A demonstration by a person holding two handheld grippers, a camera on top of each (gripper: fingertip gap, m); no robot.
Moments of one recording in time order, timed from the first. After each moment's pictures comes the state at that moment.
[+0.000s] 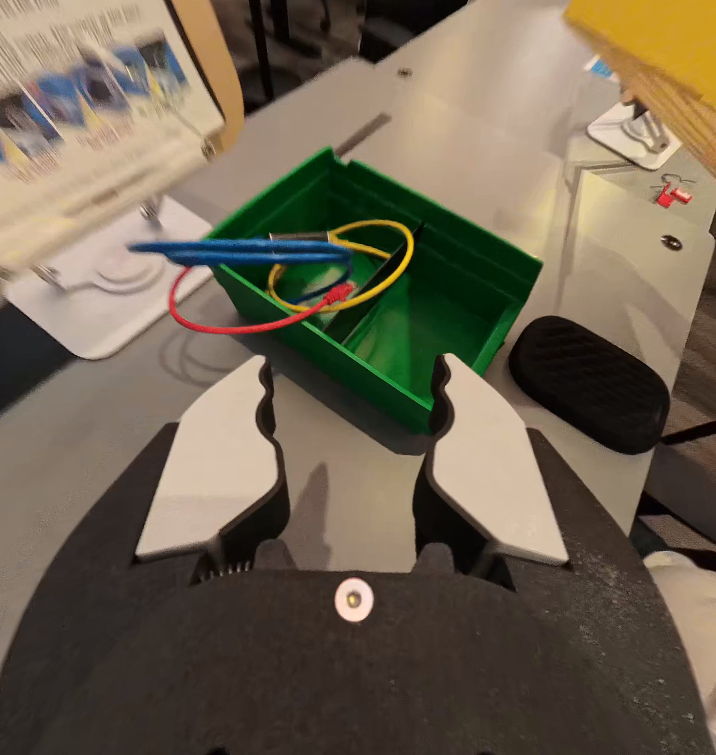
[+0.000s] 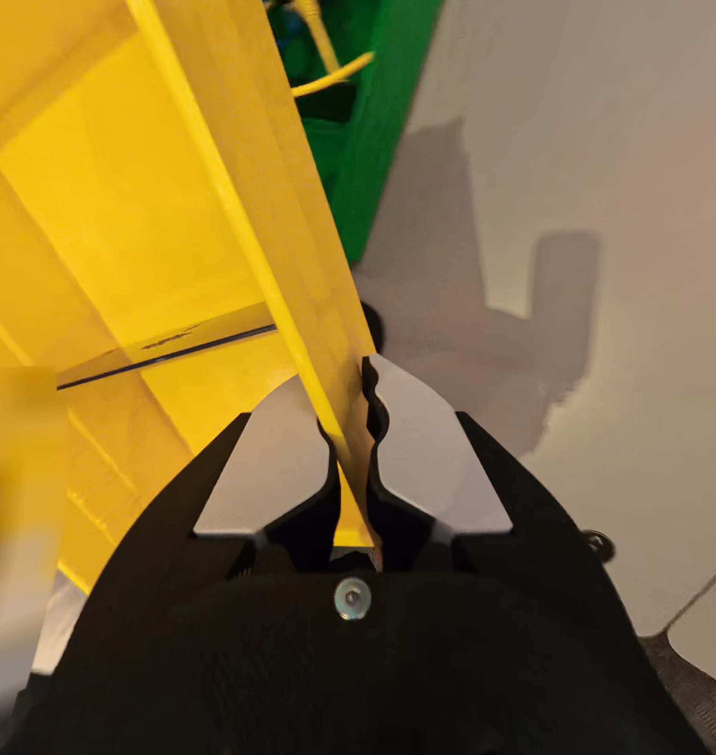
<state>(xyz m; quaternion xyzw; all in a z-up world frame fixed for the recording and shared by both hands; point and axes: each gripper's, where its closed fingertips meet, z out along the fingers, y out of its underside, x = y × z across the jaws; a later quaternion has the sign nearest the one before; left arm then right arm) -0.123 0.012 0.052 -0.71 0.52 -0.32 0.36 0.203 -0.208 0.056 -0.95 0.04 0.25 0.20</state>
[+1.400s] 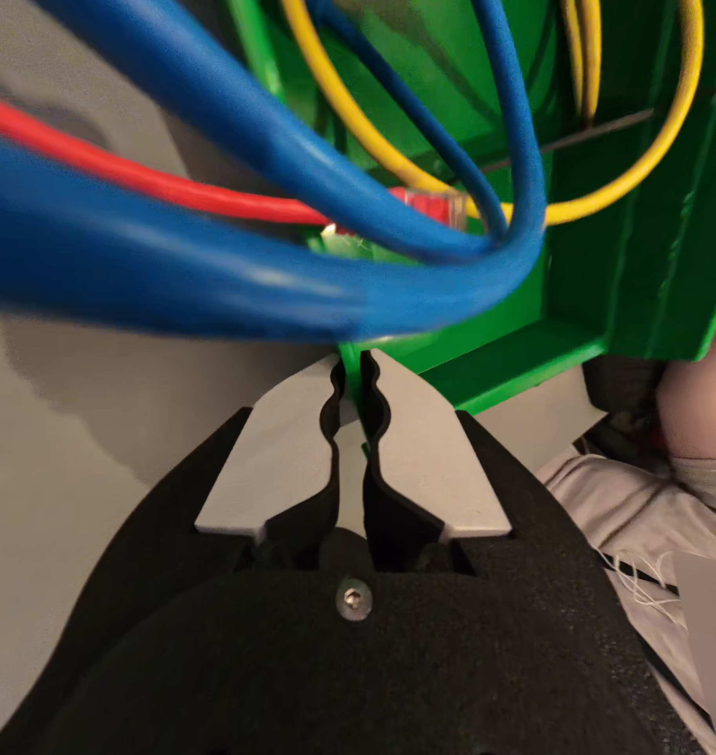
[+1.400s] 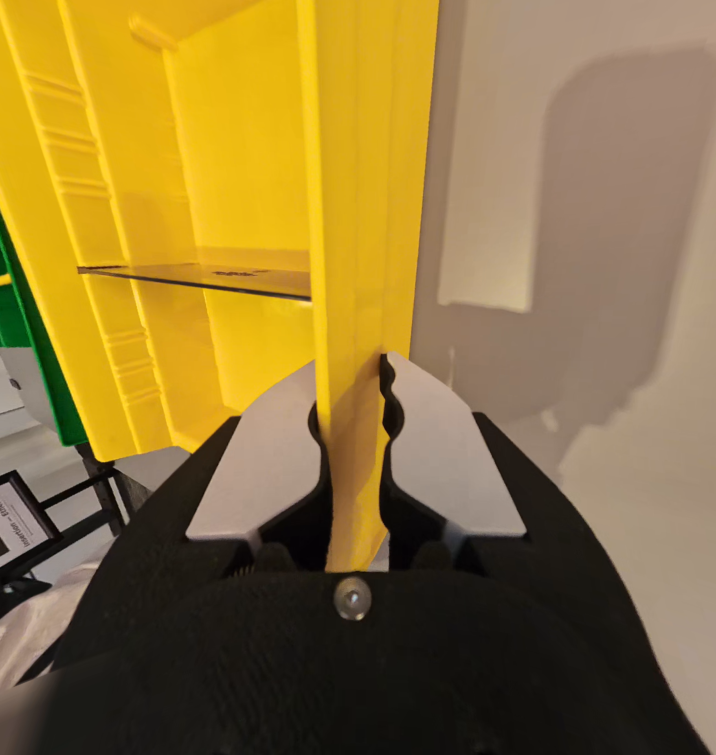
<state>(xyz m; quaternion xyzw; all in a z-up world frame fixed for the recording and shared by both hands) -0.106 0.045 -0.087 -0.88 0.45 -0.18 -0.03 0.277 -0.138 -0.113 -0.93 0.22 0.25 0.14</state>
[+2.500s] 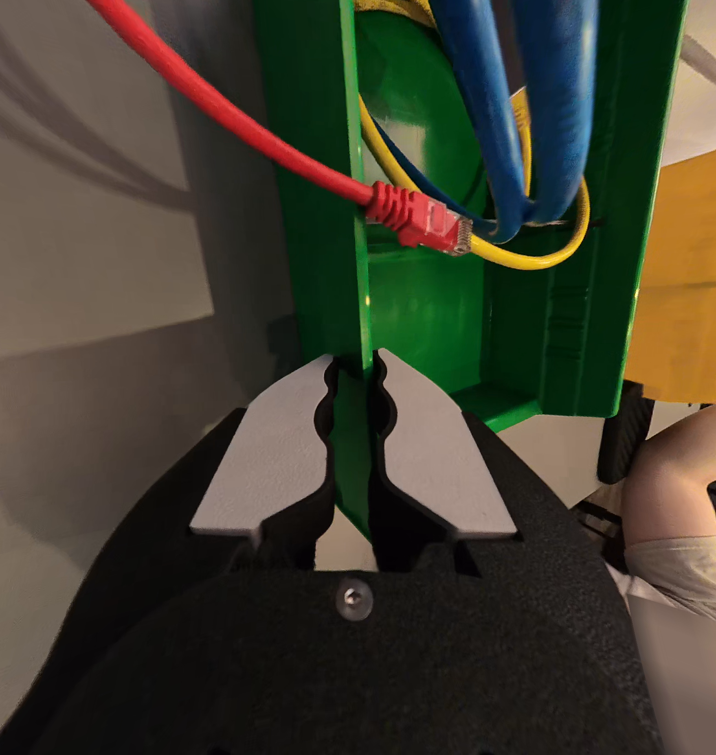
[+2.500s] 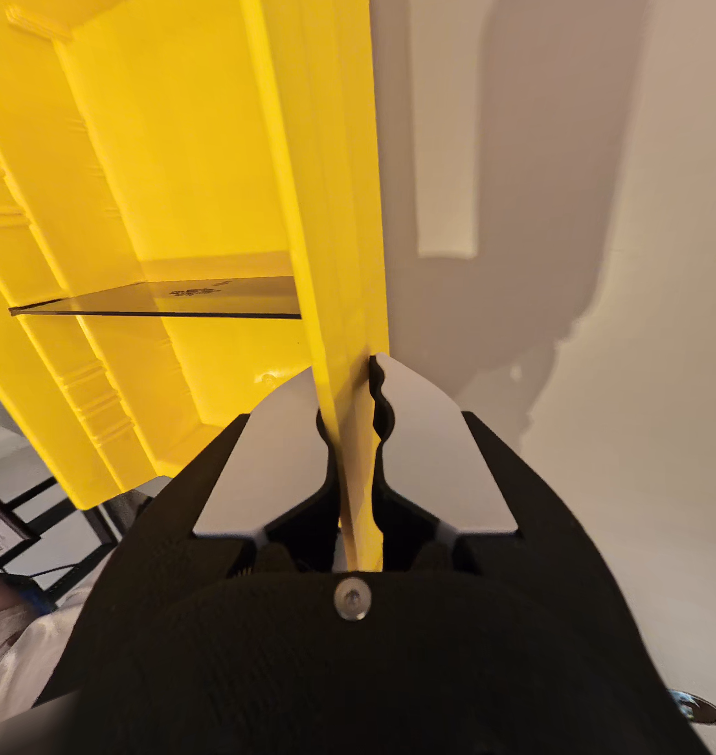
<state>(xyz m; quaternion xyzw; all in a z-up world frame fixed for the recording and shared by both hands) -0.379 0.138 -0.082 -0.94 0.16 -0.29 0.10 0.226 -0.097 -0.117 -0.95 0.20 0.21 0.08</state>
